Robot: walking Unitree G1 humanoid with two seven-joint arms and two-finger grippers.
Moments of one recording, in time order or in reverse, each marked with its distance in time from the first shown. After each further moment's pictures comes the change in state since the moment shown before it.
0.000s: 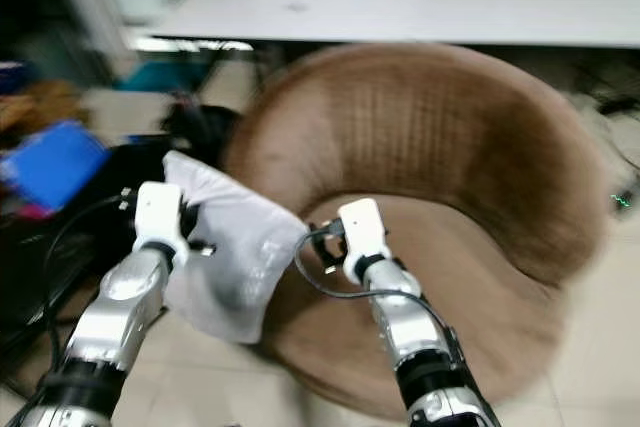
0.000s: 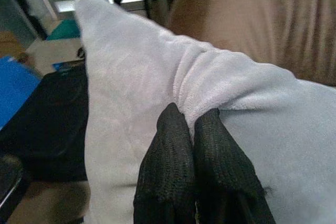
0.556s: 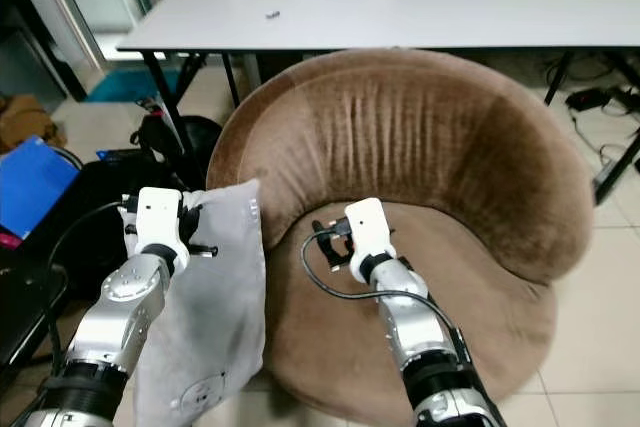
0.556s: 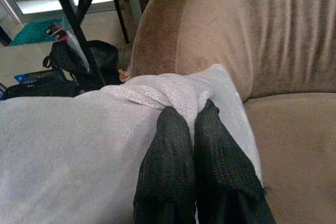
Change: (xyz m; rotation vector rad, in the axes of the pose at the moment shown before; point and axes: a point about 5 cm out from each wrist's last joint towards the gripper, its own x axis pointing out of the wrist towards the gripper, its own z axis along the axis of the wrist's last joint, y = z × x) left arm 0.000 -0.001 -0.001 -0.017 0.007 -0.006; right arm -0.002 -0.002 0.001 -0.008 -0.029 0.009
